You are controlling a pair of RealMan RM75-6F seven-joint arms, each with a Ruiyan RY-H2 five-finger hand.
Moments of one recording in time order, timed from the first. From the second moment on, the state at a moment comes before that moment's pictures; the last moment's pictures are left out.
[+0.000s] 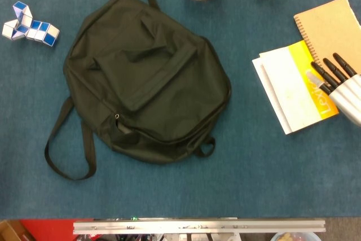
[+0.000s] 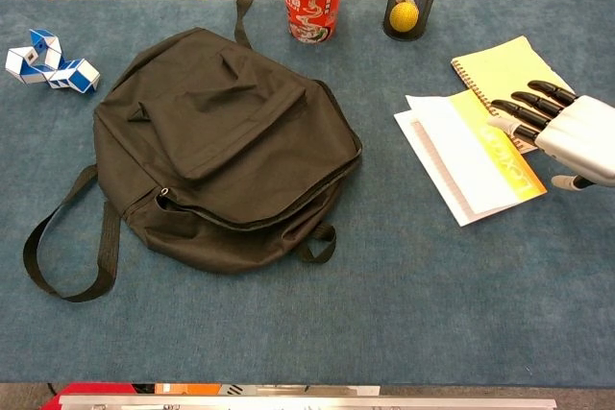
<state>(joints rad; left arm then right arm) 0.02 -0.99 0.05 -1.70 1.63 1.58 -0.19 0.41 -1.53 -0.13 -0.79 -1.80 1.28 -0.19</state>
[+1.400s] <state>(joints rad) 0.02 -0.98 0.05 -1.68 1.62 1.57 -0.23 0.42 -1.67 -0.19 -0.64 -1.86 1.39 -0.08</state>
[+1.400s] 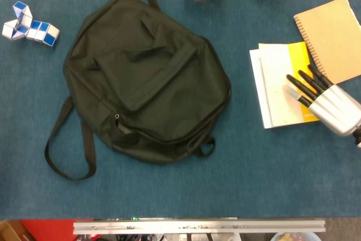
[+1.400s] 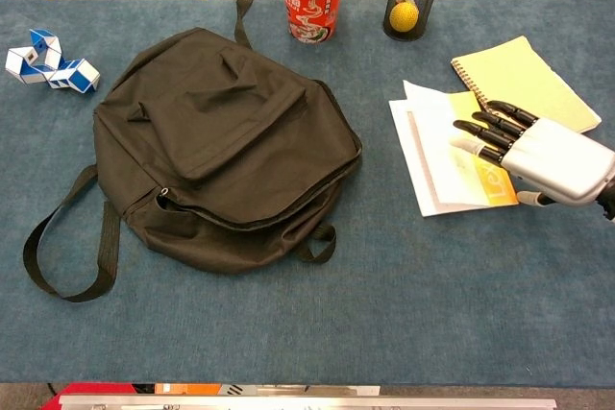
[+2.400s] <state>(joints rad) 0.03 -0.96 0.05 -1.68 1.61 1.58 -0.25 0.52 -1.70 -0.10 -0.98 -1.82 1.31 -0.17</state>
